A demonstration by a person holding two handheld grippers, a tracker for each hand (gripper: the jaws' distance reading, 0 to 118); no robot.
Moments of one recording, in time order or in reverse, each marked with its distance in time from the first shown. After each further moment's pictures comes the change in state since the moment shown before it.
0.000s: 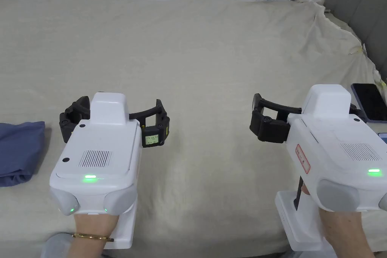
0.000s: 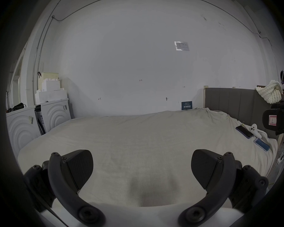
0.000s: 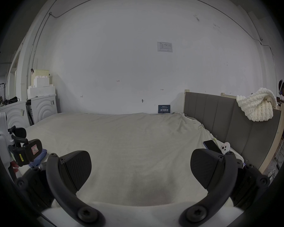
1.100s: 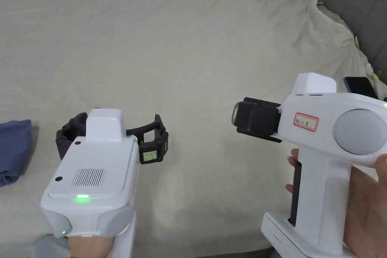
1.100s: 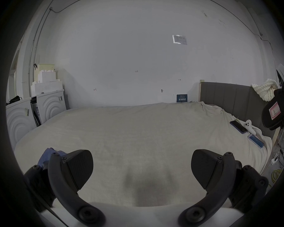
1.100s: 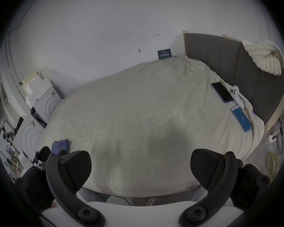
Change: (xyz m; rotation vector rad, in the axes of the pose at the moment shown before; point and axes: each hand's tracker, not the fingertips) left arm 0.009 -0.018 0.007 -0.084 -0.043 0.028; right arm -0.005 0.042 -0.010 -0.549 0.048 -0.297
